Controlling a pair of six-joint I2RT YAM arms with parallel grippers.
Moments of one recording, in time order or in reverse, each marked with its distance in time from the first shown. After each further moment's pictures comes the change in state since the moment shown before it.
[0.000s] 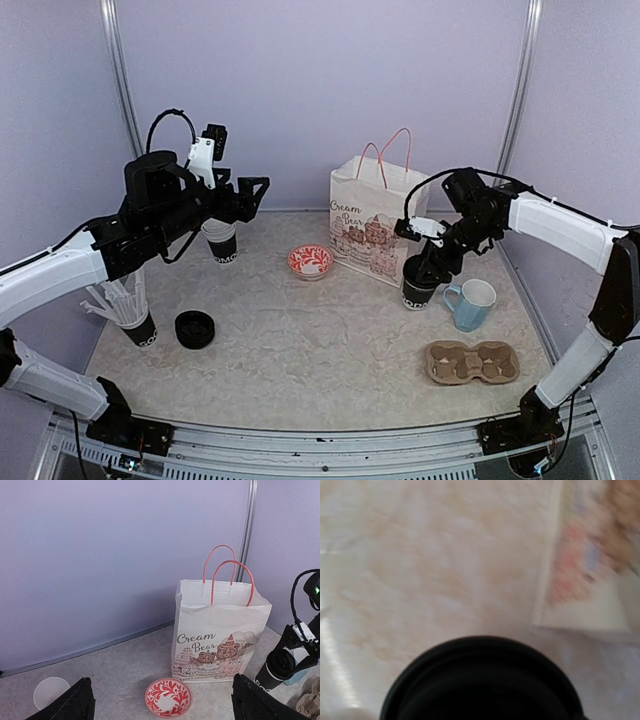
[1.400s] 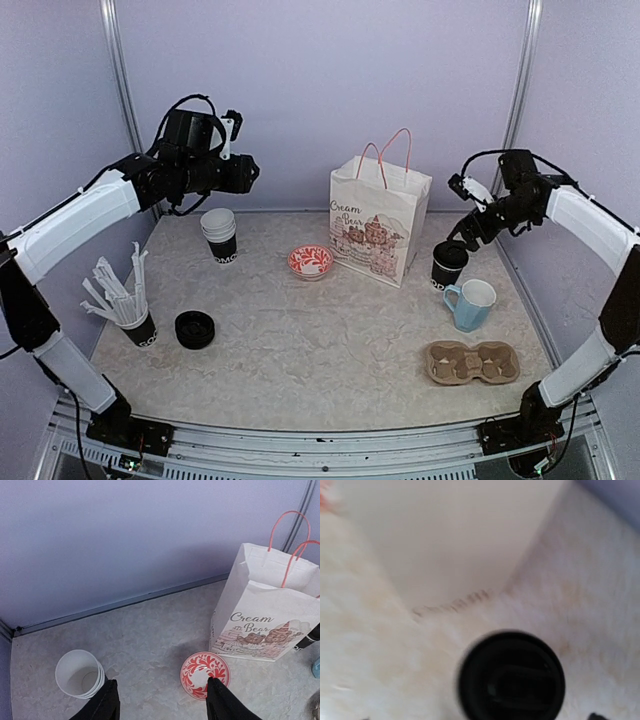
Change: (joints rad) left arm 0.130 0.316 0.487 -0.507 -0.014 -0.082; right arm -0.314 -0.060 0.027 0.100 -0.061 0.213
